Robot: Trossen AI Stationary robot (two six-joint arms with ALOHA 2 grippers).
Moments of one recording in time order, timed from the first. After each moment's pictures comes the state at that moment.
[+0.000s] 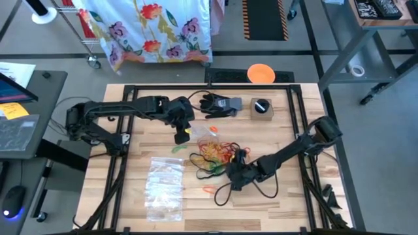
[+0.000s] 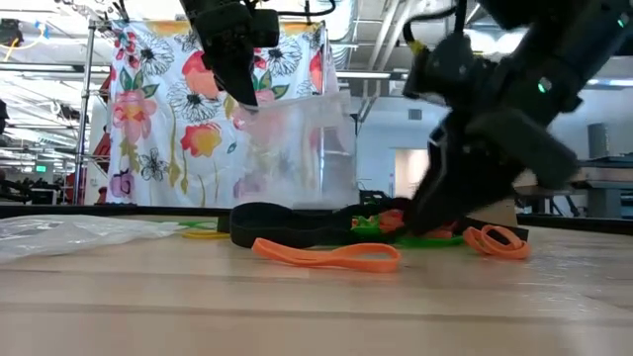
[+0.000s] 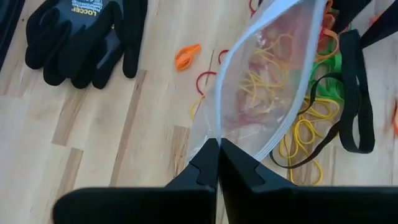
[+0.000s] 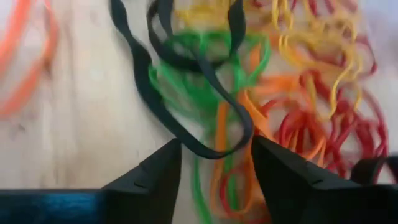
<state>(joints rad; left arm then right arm) 0.20 1.44 1.22 -0.80 -0.02 0.00 0.44 1.80 0.91 -0.10 0.50 0.39</state>
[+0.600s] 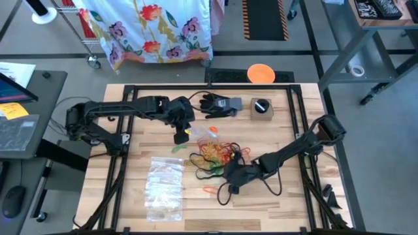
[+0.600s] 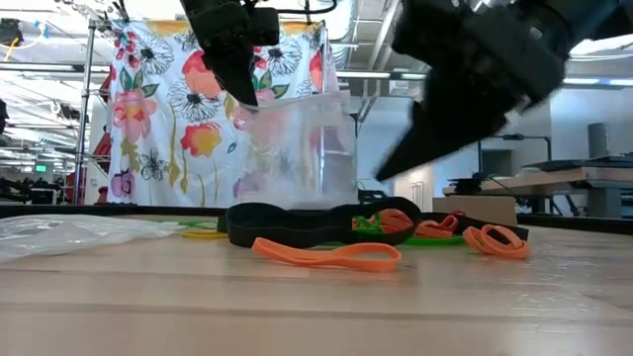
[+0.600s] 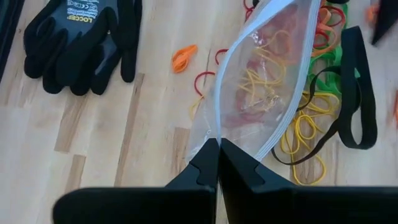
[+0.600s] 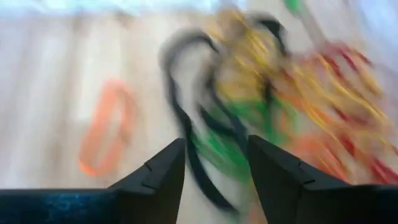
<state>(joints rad) 0.20 1.44 1.22 -0.80 -0.01 0.06 0.43 1.77 0.91 0.13 0.39 0.33</state>
